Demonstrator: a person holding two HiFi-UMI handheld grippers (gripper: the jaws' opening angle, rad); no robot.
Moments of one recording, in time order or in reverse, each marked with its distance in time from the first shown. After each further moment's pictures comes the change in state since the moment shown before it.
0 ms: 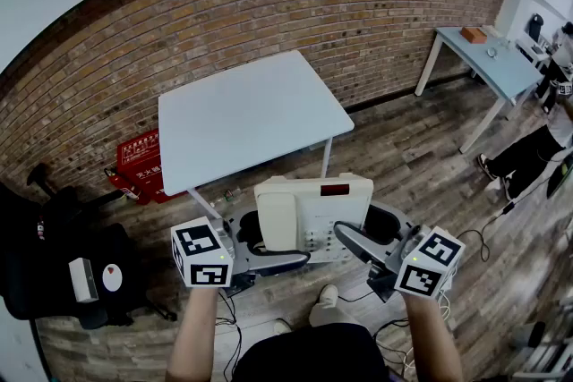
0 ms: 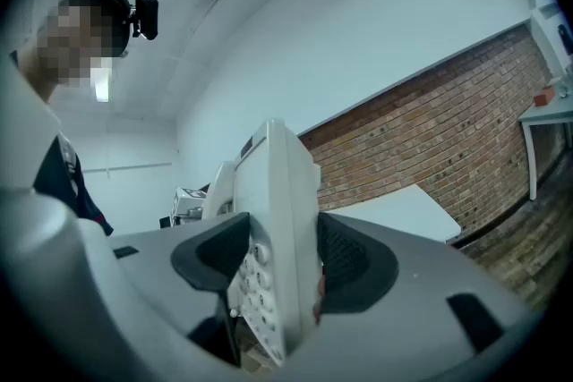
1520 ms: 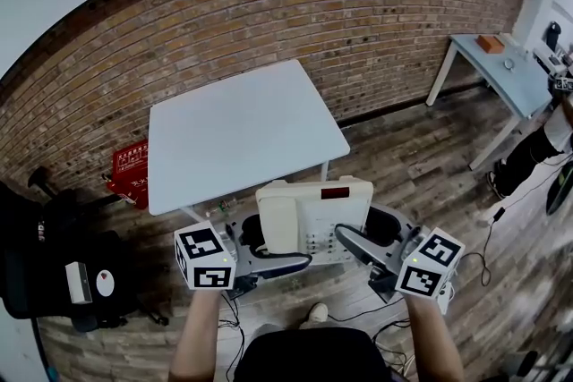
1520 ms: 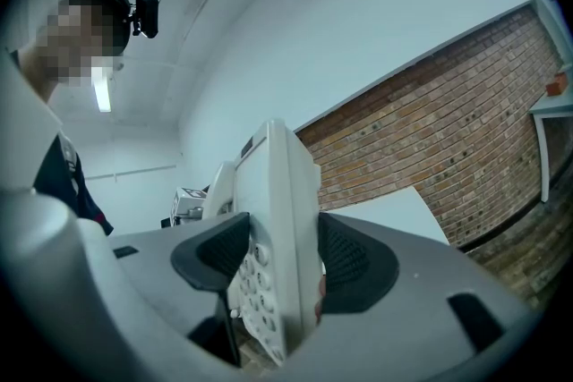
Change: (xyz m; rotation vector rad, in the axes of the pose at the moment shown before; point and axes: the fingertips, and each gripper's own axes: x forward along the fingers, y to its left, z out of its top) left arm 0.113 0.100 0.035 -0.043 0.001 0.075; right arm 0.008 -0.153 0.041 0.030 0.034 0.073
